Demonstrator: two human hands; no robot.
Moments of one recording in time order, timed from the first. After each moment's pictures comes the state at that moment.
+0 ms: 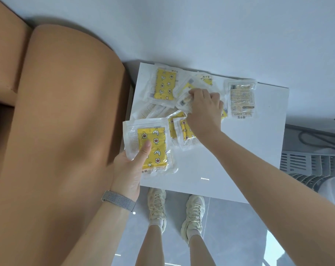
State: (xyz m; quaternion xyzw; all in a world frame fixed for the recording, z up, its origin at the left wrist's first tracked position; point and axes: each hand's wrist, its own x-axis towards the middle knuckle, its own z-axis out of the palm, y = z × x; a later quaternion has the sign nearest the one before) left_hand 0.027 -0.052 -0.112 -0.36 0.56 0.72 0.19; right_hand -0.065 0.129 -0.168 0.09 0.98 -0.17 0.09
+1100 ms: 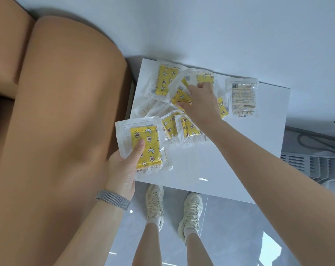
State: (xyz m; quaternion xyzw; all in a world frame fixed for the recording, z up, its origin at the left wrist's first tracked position) left_hand 0.035 -0.060 -0.112 -0.37 0.54 0.73 0.18; right_hand -0.082 0.127 -0.151 0.09 0.95 -0.25 0.17
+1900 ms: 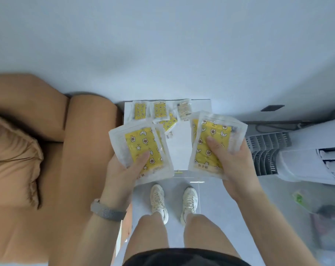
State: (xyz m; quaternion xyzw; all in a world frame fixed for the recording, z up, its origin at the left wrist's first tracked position) left_hand 0.118 0.014 0.182 -0.17 0.65 0.71 0.20; right_hand 0.159 0.224 0.186 0.36 0.50 -0.78 0.00
